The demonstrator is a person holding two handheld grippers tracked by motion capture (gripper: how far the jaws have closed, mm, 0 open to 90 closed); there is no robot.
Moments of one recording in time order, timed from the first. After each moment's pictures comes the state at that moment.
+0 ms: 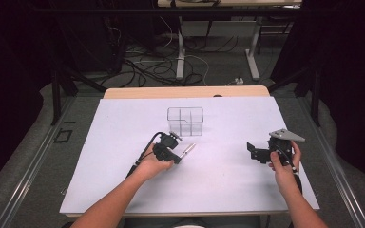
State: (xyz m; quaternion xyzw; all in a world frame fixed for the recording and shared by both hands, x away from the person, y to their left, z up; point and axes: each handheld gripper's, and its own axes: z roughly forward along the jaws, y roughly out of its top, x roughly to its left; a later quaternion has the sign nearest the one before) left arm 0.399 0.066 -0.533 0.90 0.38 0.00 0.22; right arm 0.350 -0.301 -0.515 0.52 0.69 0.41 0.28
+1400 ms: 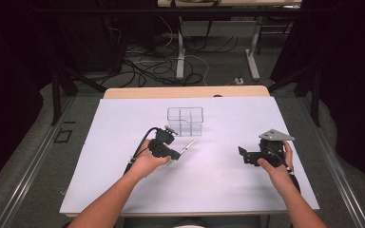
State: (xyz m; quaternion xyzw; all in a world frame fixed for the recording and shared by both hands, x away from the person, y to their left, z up) left arm 0.396 0.079 -0.505 0.88 0.40 -0.02 0.27; right arm 0.347 -0.276 -0.511 0.47 0.74 0.41 0.26
